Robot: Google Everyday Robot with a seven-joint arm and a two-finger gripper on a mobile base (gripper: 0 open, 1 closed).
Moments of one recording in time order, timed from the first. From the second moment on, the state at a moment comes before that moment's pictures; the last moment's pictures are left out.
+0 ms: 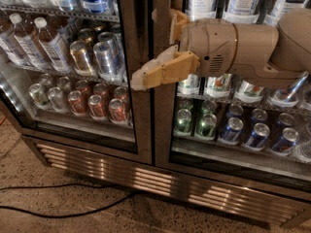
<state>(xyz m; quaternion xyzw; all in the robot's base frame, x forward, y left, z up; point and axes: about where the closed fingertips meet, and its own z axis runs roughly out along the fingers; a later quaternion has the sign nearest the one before) 0.445 0.033 1.045 -0.51 0.47 0.49 0.54</state>
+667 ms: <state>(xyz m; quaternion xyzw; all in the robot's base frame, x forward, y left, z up) 0.445 0.033 1.045 -0.51 0.47 0.49 0.54</state>
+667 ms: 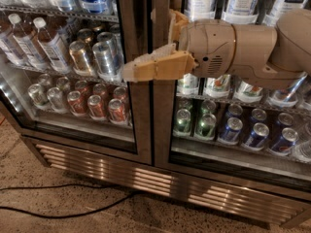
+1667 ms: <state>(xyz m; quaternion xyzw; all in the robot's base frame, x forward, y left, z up) 0.445 0.033 1.045 -0.51 0.47 0.49 0.54</state>
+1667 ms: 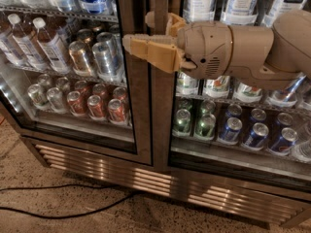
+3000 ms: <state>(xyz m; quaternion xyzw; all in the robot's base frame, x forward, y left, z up) 0.445 0.033 1.045 -0.51 0.47 0.49 0.54</state>
